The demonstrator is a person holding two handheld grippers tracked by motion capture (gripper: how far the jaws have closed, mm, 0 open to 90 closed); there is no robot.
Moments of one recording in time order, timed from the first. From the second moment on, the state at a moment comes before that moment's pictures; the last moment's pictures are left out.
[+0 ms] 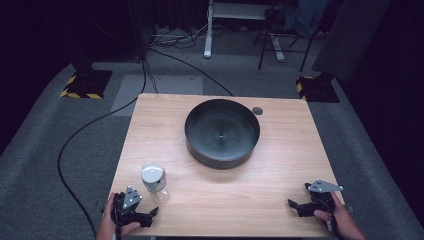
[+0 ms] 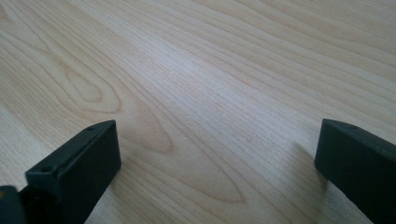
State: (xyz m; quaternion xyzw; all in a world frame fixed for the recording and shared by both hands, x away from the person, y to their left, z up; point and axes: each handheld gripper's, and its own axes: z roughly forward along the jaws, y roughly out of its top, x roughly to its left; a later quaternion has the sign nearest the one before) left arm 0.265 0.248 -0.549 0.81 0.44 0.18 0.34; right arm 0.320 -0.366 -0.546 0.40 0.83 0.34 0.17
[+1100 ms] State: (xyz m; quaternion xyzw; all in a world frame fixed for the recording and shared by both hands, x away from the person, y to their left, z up) left arm 0.261 0.224 -0.531 0.82 0.45 0.17 0.31; right arm 0.319 -0.366 -0.546 0.40 0.83 0.34 0.17
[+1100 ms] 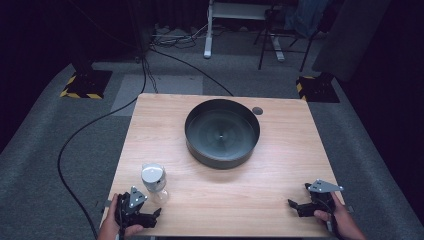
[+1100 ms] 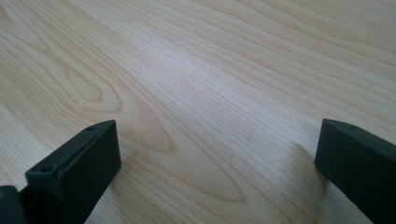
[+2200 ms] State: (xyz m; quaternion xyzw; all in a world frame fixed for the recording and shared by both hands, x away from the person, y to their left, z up) left arm 0.271 0.205 -0.497 0.78 0.46 0.19 0.38; right arm 0.319 -0.366 -0.546 0.40 0.83 0.34 0.17
